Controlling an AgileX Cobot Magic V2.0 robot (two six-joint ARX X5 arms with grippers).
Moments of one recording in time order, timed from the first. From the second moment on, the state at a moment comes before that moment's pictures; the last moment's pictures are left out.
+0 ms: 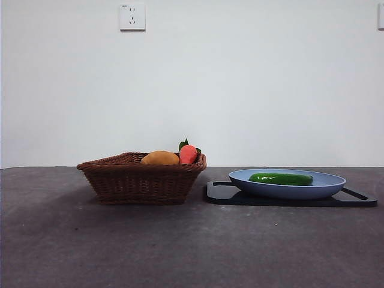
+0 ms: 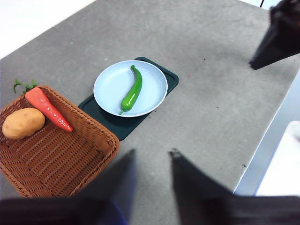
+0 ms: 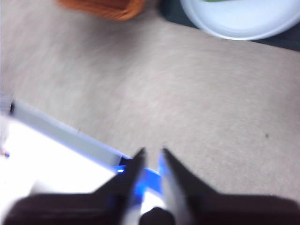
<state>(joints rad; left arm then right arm) -0.85 1.13 1.54 -0.98 -0.01 0.04 0.24 1.04 1.31 -1.32 -0.39 -0.01</state>
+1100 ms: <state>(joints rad) -0.73 1.08 1.52 -0.79 -0.04 0.13 0.26 0.95 1.31 -1.32 -0.39 -0.01</state>
